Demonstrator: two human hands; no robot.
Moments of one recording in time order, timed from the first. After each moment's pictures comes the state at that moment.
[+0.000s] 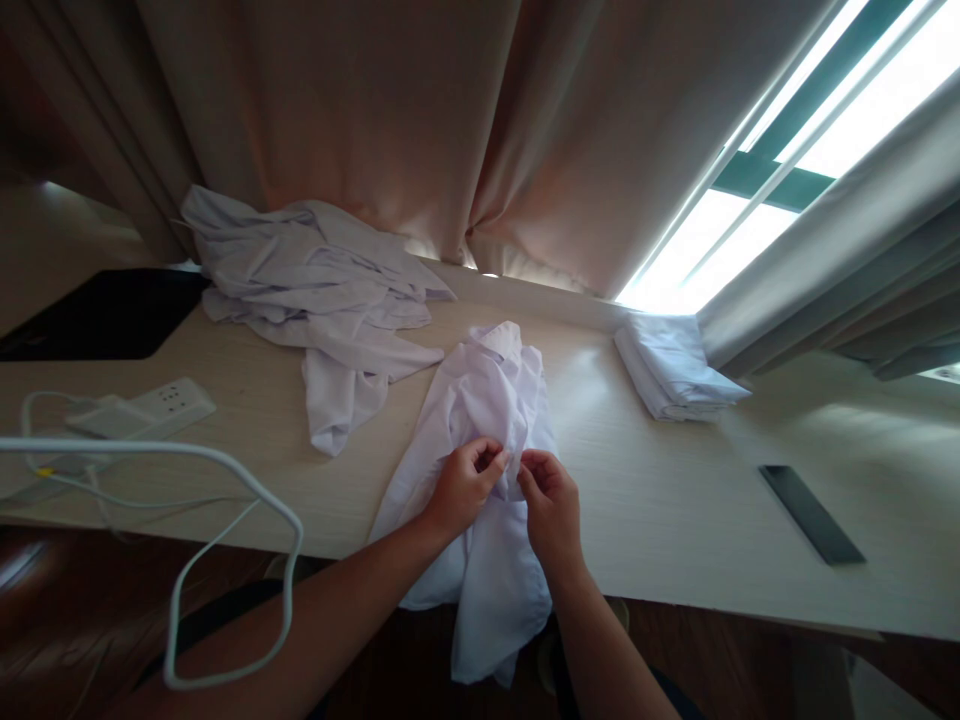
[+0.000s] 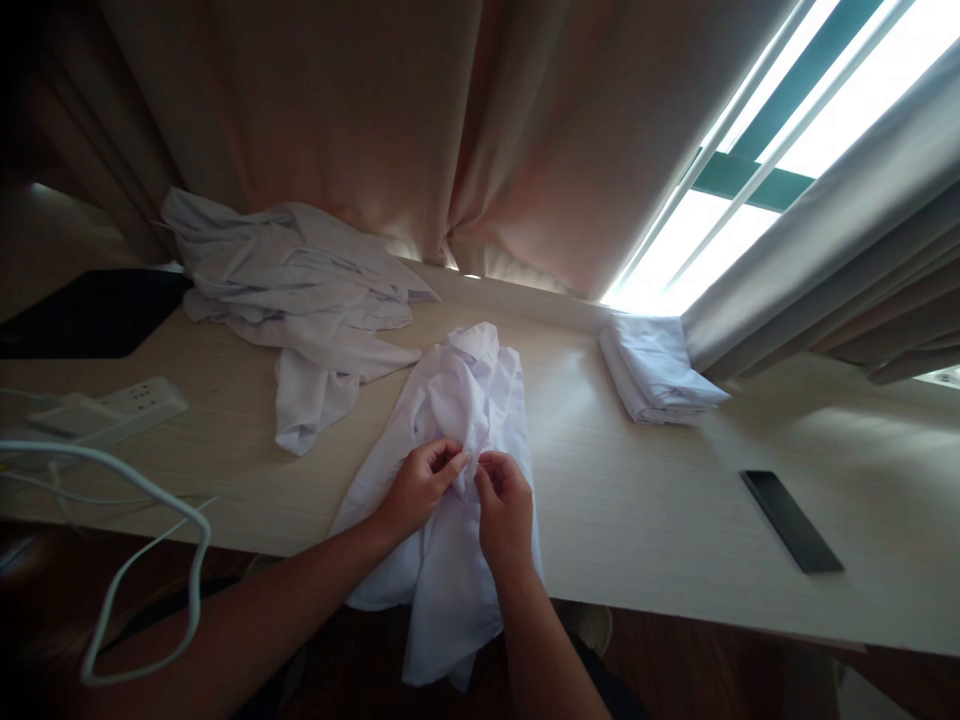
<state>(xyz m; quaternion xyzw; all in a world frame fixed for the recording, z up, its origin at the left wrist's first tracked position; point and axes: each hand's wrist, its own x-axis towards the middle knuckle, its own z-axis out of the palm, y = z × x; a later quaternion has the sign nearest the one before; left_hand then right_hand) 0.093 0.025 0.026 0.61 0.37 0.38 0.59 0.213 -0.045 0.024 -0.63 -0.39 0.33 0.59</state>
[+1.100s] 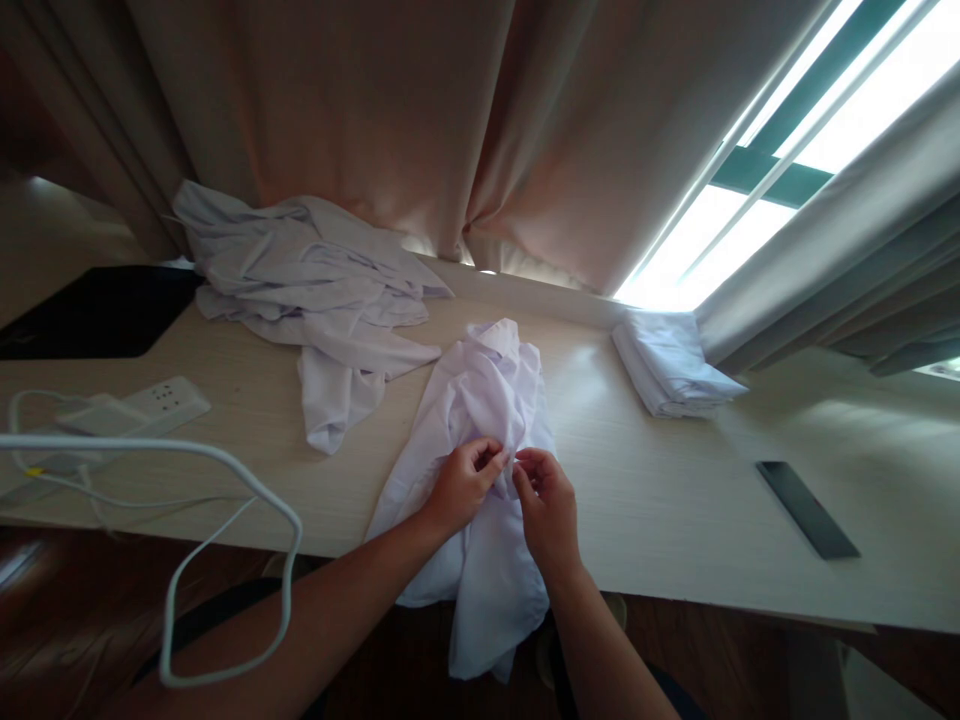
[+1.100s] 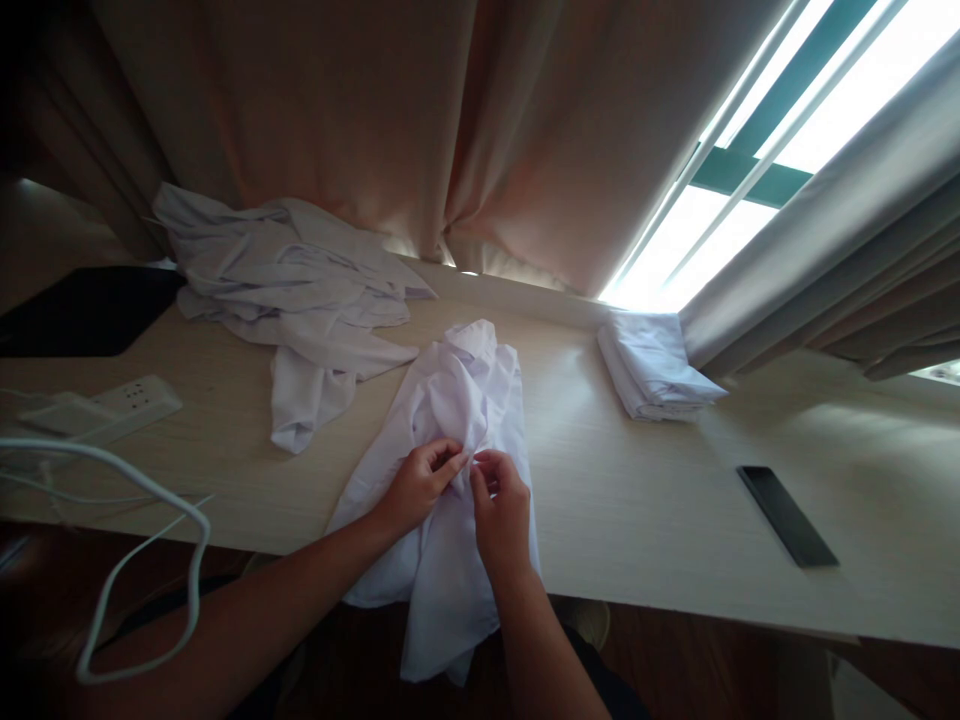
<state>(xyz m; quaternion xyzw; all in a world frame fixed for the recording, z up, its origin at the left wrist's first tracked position) 0.095 0.024 0.019 0.62 0.36 0.37 0.59 0.213 -0.052 0.030 -0.69 -0.45 0.24 0.52</state>
